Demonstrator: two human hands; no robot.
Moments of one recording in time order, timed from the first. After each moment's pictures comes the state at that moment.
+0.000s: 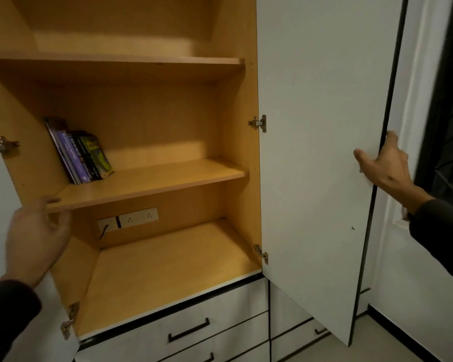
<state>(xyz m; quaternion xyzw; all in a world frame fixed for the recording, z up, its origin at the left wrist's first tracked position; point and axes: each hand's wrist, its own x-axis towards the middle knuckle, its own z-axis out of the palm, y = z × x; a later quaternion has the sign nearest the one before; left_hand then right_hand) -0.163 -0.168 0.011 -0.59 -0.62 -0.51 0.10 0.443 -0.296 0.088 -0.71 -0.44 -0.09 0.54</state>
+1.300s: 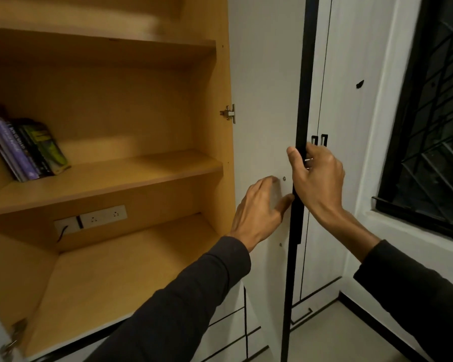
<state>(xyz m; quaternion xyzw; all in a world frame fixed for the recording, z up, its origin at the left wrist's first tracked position) 0.255 -0.216 0.007 -0.86 -0.28 -0.41 -0.14 0.366 -0.271 0.057 -0.62 -0.47 -0.21 0.59</state>
